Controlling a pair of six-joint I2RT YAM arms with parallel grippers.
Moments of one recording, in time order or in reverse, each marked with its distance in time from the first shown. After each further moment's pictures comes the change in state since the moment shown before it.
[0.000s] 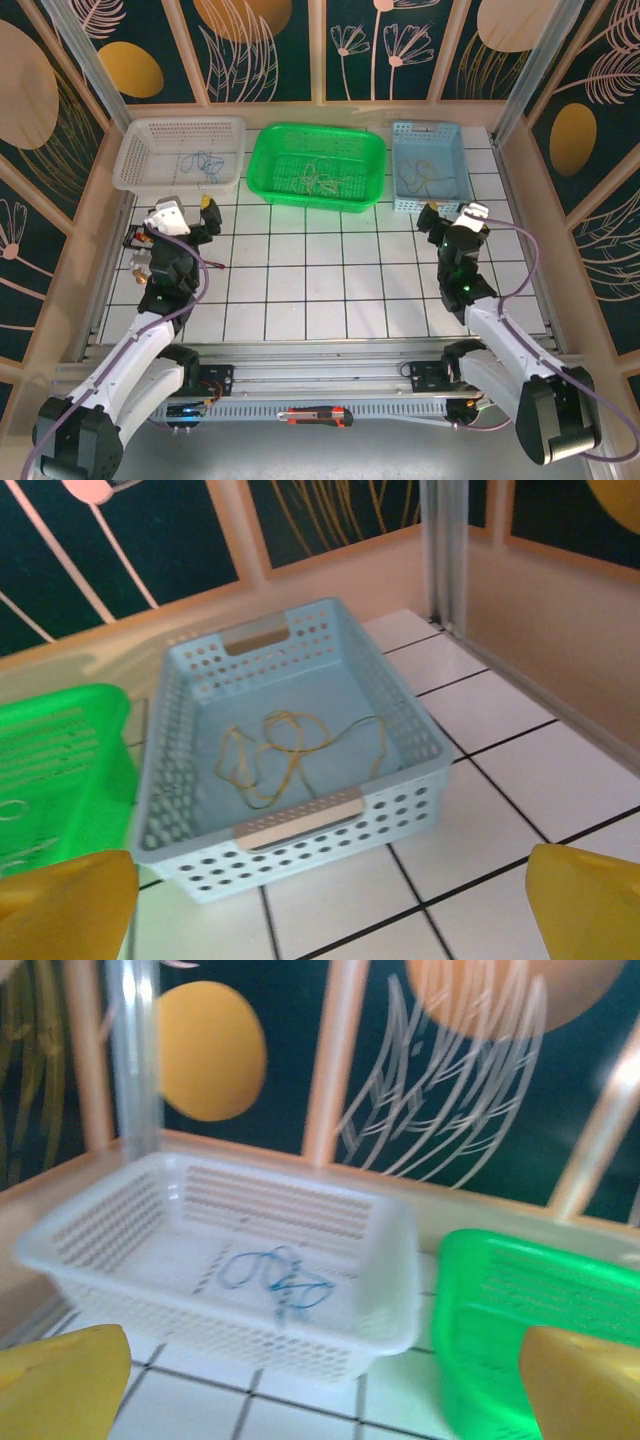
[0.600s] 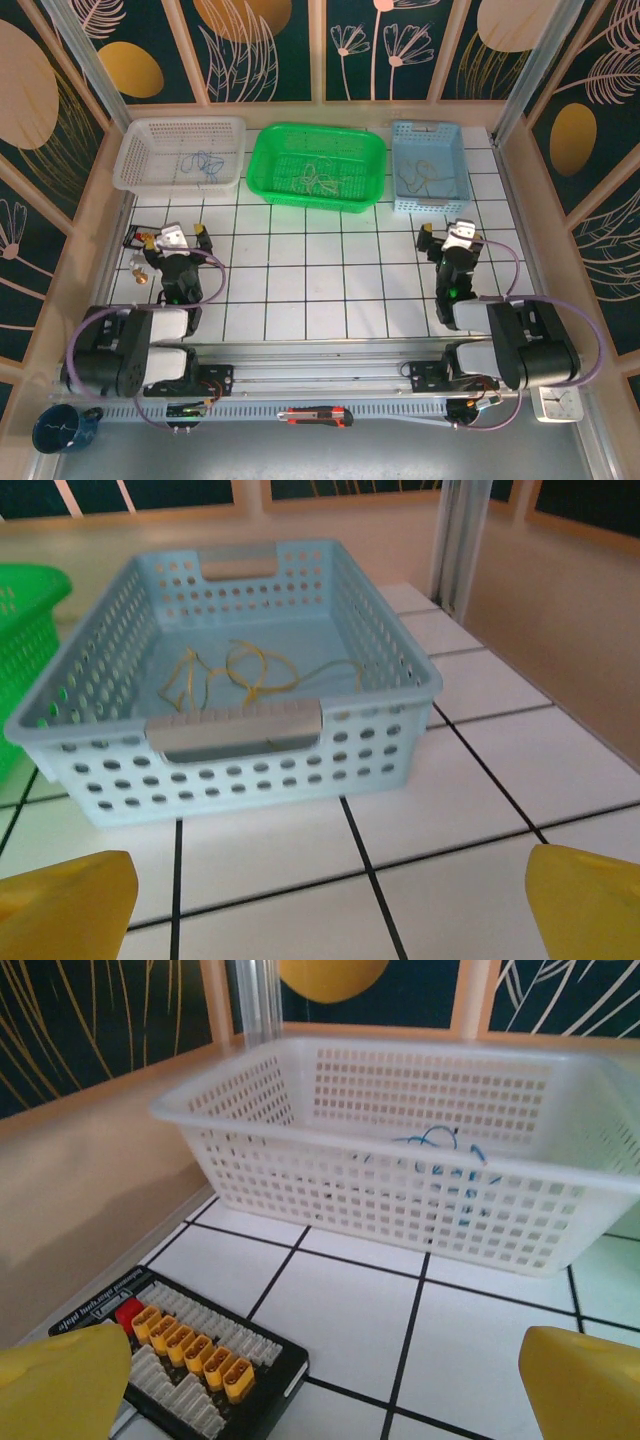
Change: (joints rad) left arm 0.173 0.541 -0.240 0.658 0.037 0.089; right arm -0.116 0.381 -0.236 0.672 -0.159 -0.224
